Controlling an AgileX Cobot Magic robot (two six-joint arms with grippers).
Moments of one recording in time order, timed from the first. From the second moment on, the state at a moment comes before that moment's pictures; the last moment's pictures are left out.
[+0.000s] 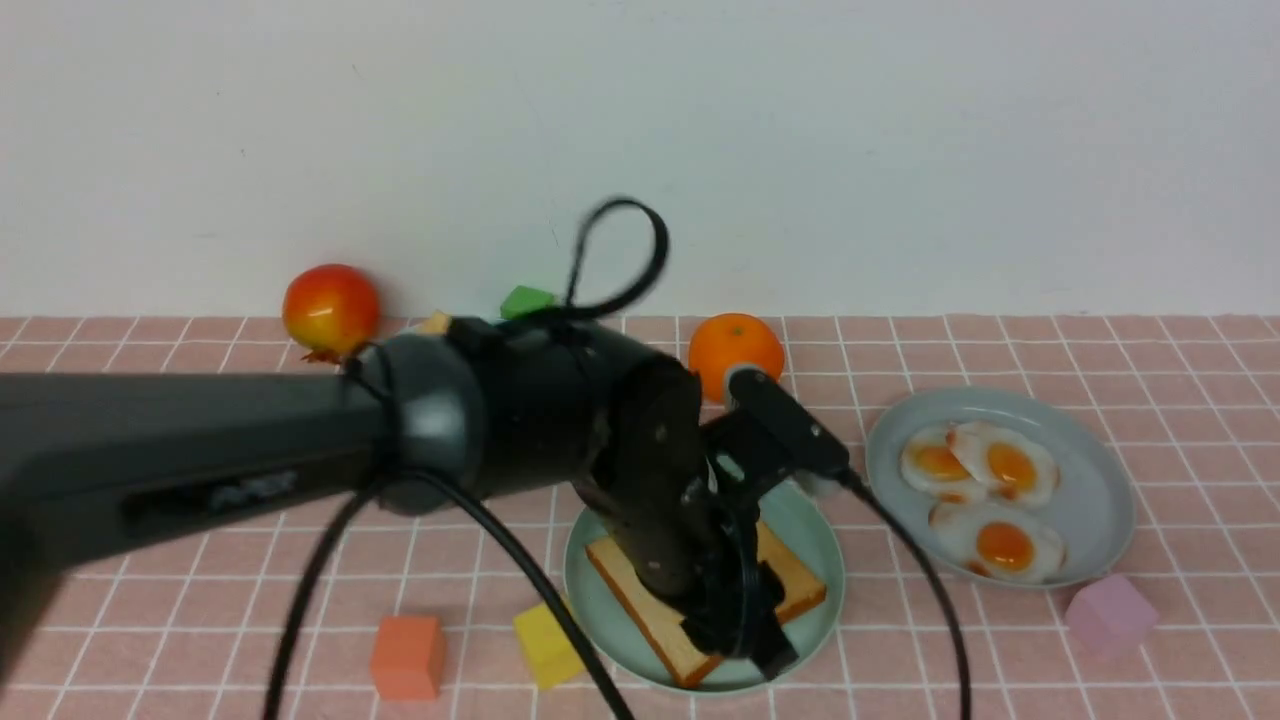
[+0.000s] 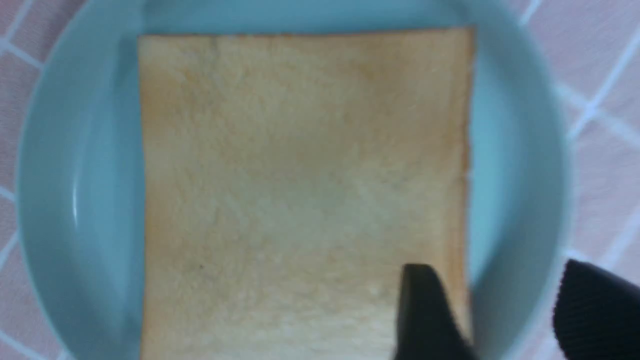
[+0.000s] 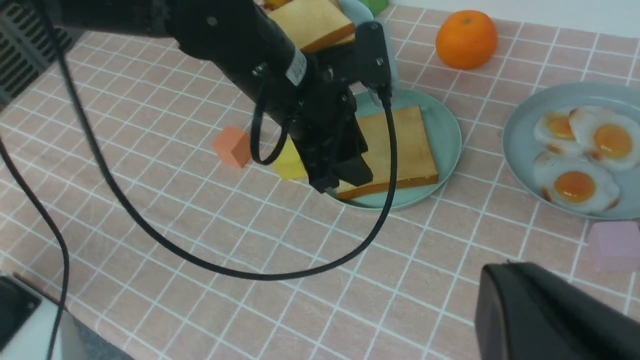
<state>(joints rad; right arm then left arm) 0.36 0.42 -0.93 0.28 1.12 -0.07 -0.76 1.87 -1.34 -0.17 0.61 0.28</state>
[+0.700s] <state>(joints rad) 0.36 1.12 -1.05 0.11 1.03 -0.02 -0.76 0.55 -0.76 -0.33 0.57 0.10</state>
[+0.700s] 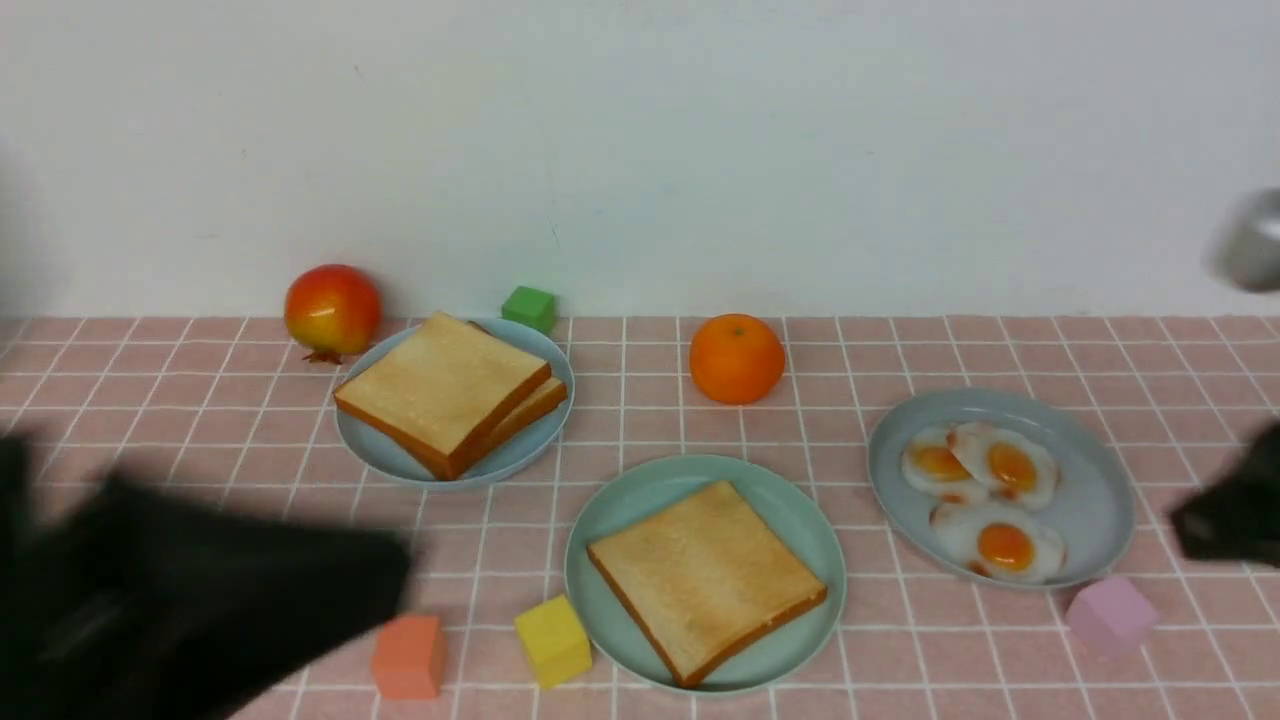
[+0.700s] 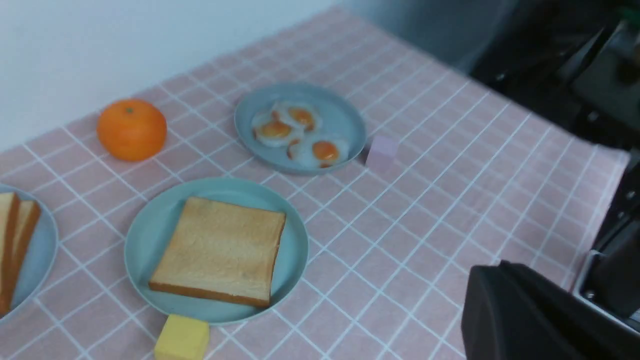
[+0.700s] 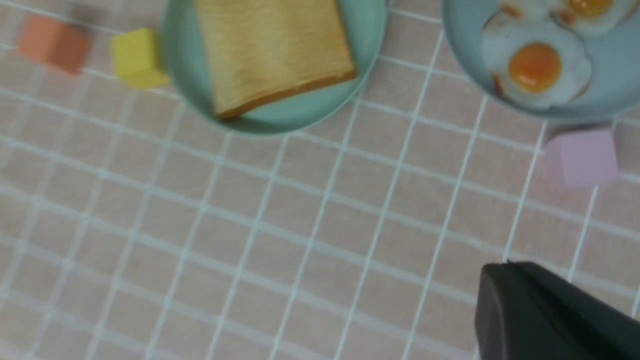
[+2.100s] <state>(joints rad) 0.26 2.14 -1.65 -0.27 0.91 0.34 -0.76 0.28 -0.56 -0.34 0.51 0.06</state>
